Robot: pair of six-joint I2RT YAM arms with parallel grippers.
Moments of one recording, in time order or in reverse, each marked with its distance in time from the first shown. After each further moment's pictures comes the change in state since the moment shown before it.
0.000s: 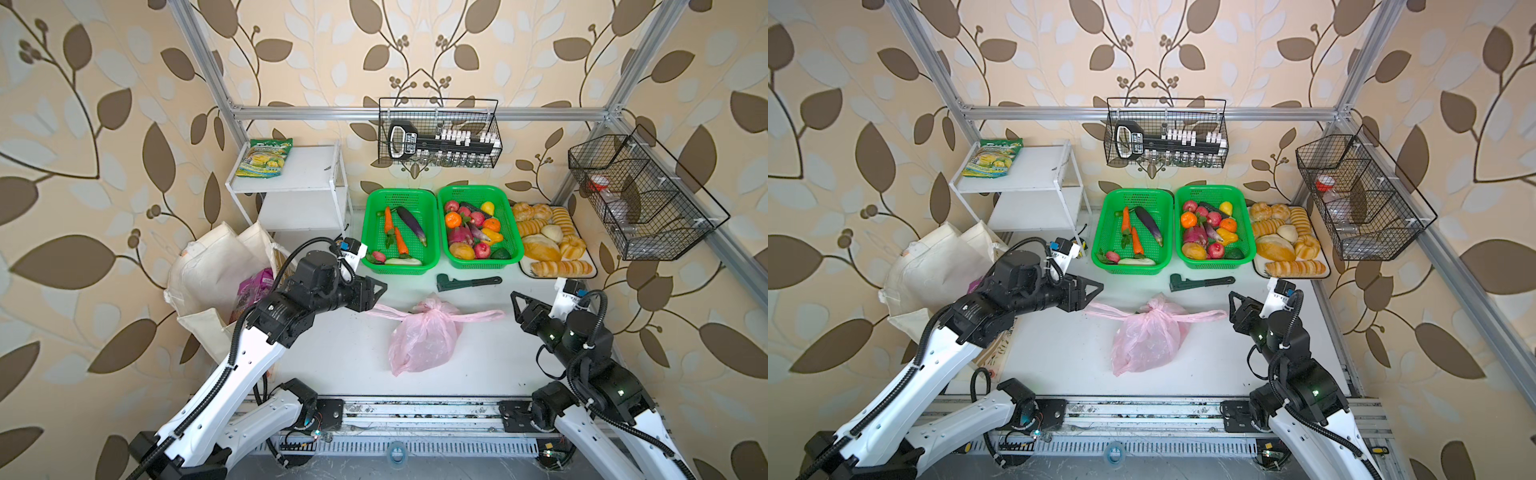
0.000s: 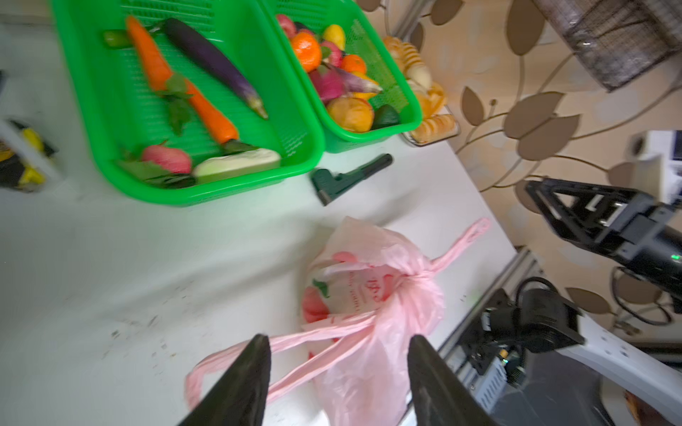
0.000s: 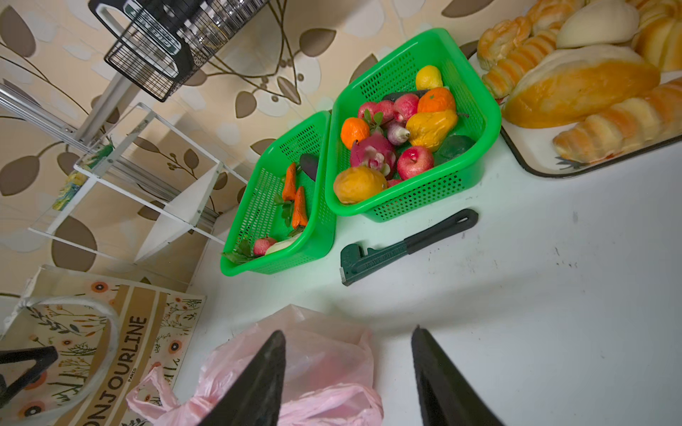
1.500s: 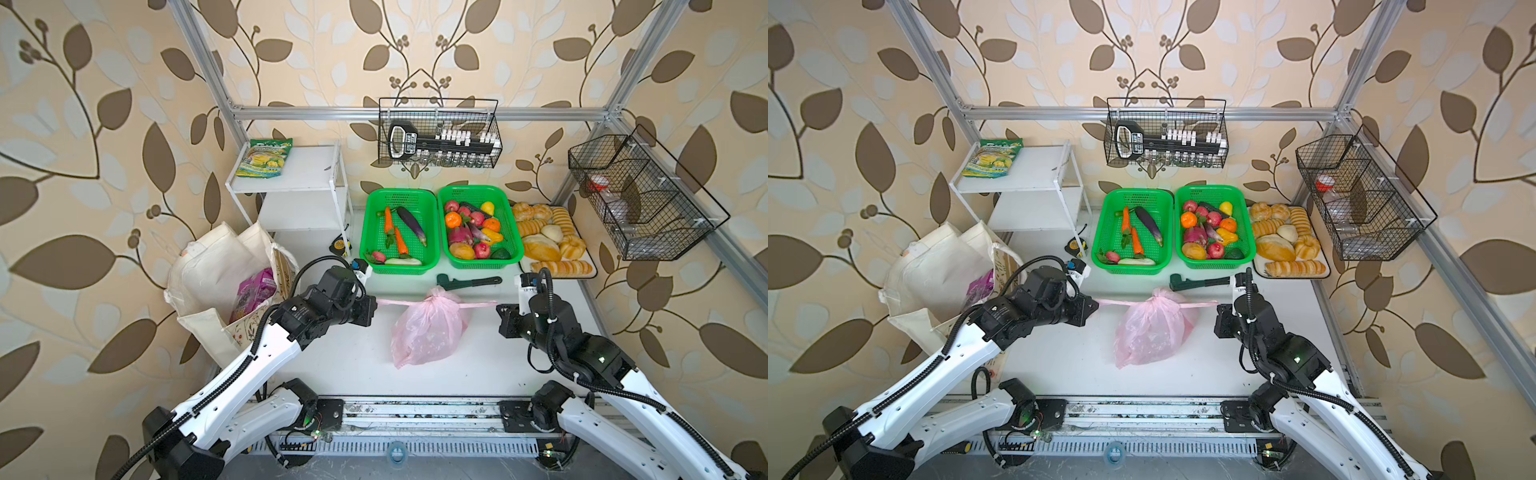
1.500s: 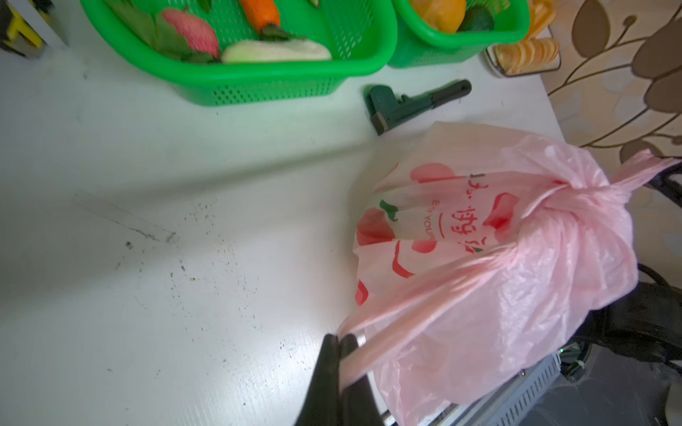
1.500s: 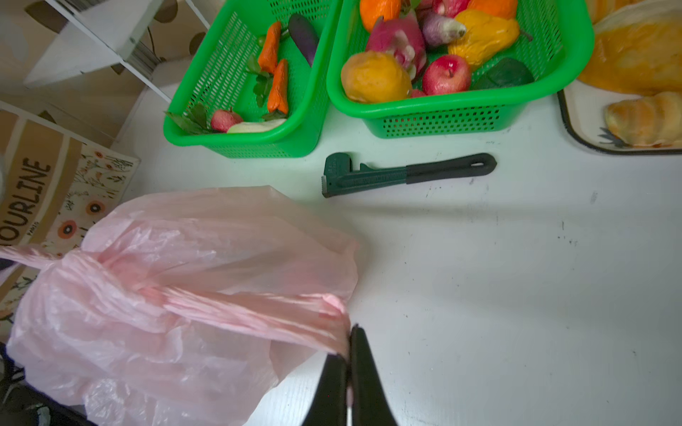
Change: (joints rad) left arm -0.042 -0.034 -0.152 -0.050 -0.227 -0.081; right arm 0.177 0.269 0.133 -0.171 0.026 -0.180
